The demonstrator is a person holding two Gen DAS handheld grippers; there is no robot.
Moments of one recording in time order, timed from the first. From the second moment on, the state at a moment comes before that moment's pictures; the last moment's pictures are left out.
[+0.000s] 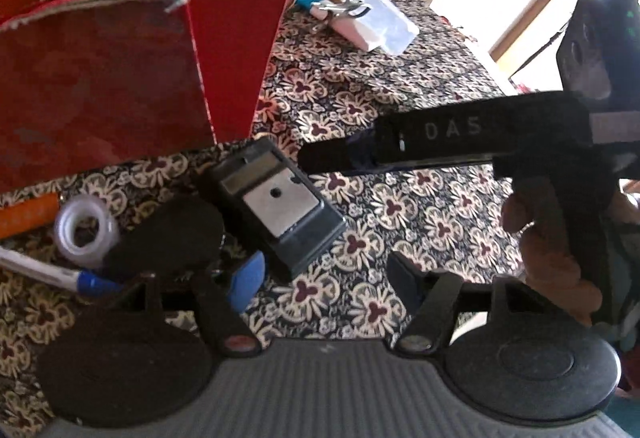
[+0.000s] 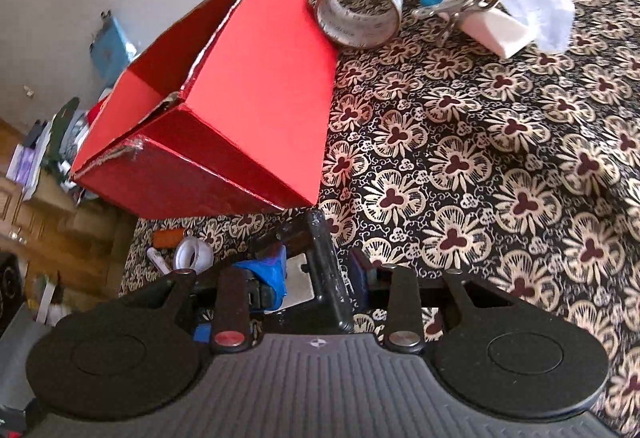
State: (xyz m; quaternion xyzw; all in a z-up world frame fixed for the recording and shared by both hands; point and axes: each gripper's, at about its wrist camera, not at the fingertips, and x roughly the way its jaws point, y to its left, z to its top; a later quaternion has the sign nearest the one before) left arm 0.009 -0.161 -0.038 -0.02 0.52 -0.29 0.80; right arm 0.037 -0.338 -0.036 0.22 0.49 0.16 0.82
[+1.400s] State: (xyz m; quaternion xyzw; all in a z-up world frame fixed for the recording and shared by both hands) left arm 0.028 -0.239 0.003 0.05 0.46 -0.23 0.86; right arm 0.036 -0.411 -0.026 0.30 0.46 0.21 0.81
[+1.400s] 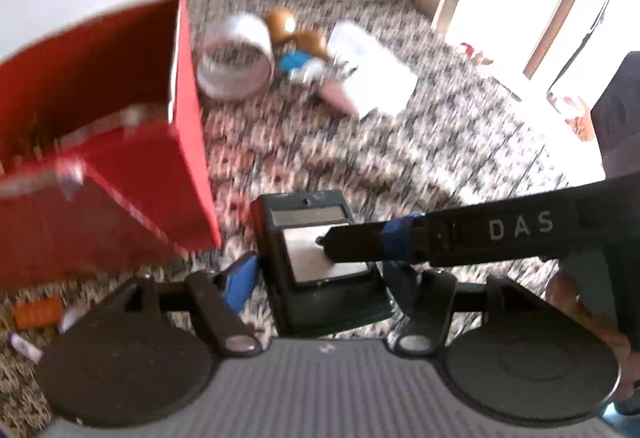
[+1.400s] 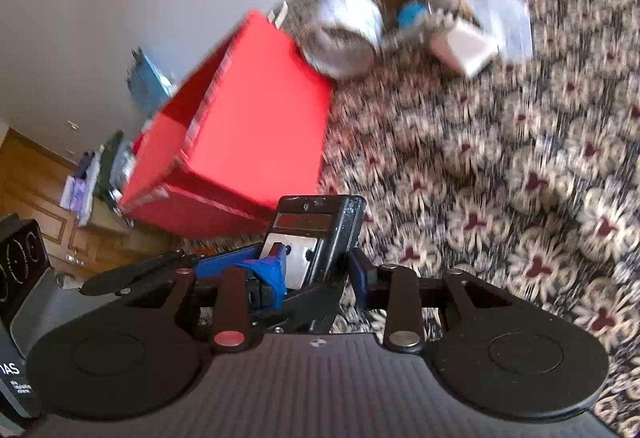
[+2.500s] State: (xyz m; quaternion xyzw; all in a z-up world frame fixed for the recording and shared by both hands) left arm 0.190 -0.076 0.064 0.07 0.43 -0.22 0.87; right arm 0.201 -0.221 0.052 0.15 0.46 0.21 0.85
